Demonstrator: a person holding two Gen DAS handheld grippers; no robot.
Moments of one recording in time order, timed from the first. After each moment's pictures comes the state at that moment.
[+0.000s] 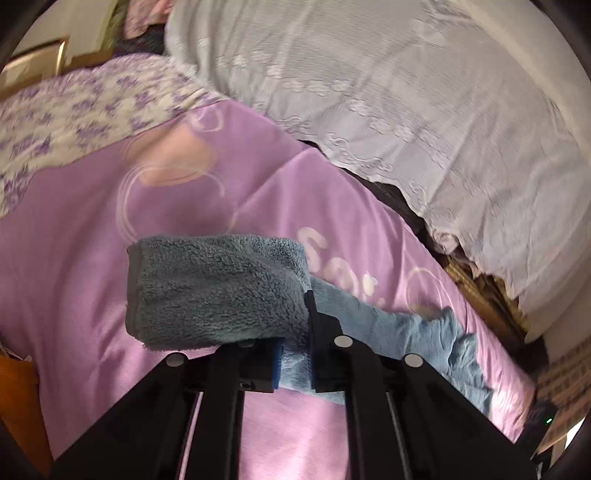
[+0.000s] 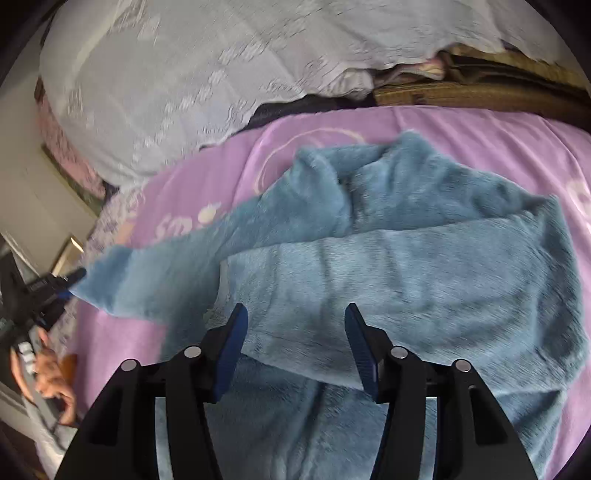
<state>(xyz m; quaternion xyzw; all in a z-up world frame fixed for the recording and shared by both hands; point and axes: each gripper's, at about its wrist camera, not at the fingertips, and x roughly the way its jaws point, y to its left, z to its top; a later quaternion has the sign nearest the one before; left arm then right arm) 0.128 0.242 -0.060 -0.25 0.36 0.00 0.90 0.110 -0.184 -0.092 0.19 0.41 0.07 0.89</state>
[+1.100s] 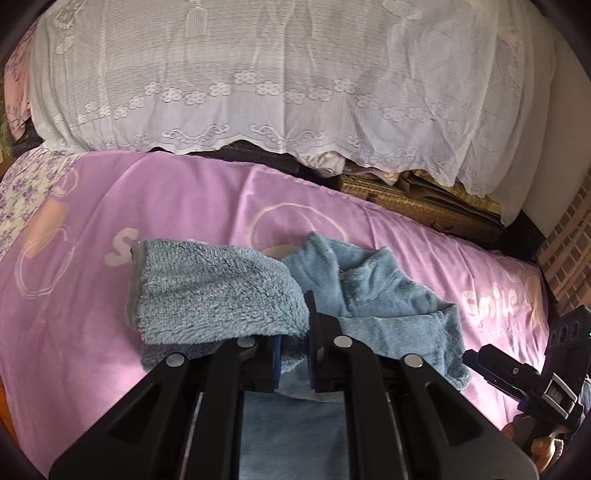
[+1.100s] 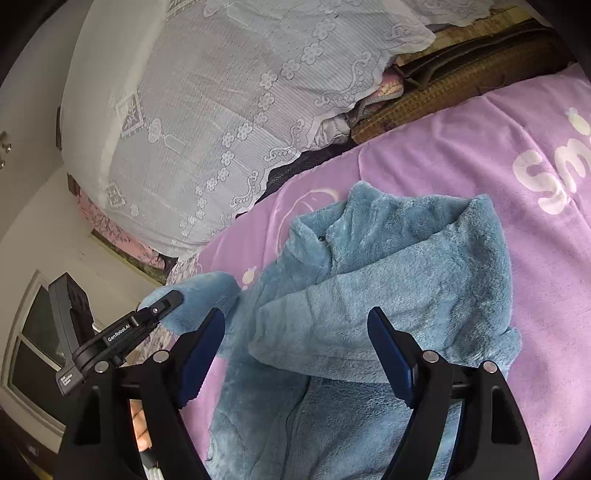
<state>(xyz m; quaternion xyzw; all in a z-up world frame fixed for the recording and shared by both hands) 0.118 0.012 -0.007 -0.07 0.37 -0.13 0.92 0.062 -0.292 -0.062 0.35 0.33 0.13 0.87</state>
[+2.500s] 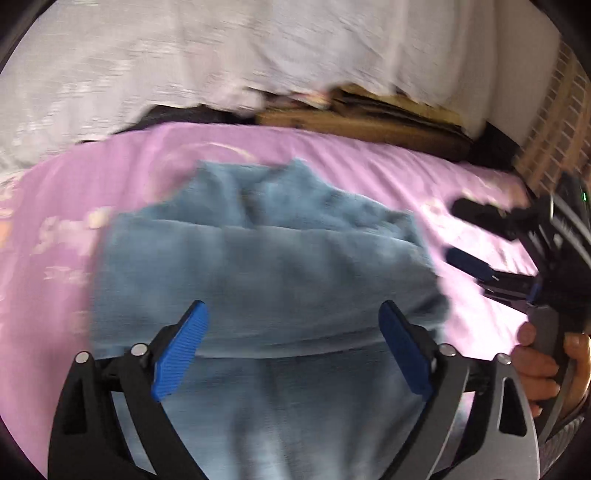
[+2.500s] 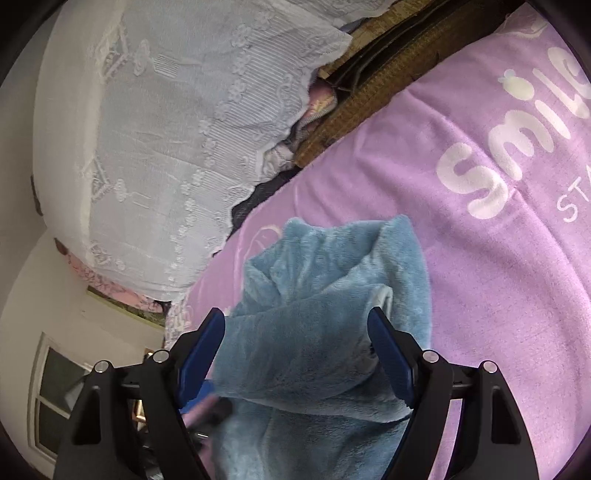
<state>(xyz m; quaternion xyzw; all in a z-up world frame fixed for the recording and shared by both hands) 0.085 -0.067 -0.060 0.03 0.42 -0.18 0.89 0.068 -0.368 -0.090 0.43 0.32 0.07 0.84</state>
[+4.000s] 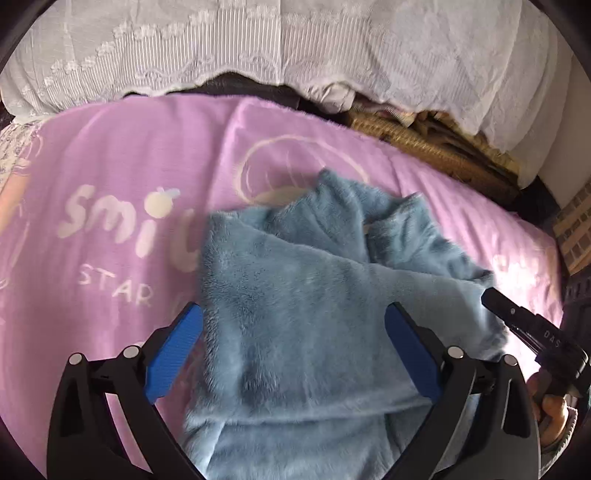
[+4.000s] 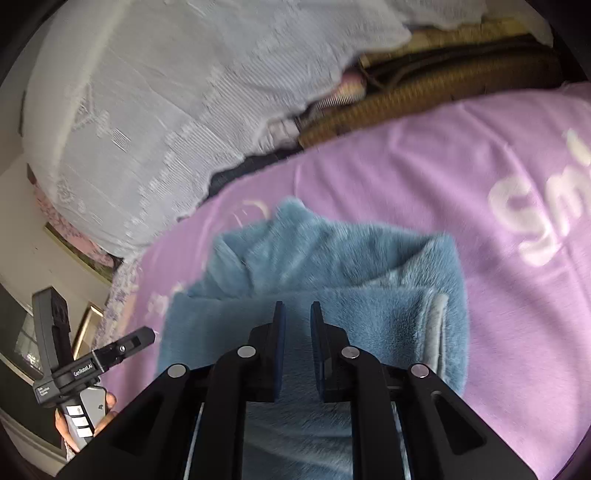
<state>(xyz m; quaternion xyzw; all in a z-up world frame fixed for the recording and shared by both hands) 0.175 0.005 -0.087 -0.04 0.48 -0.13 0.87 0.128 -0.327 -0.111 0.29 0.38 0.05 0.88</state>
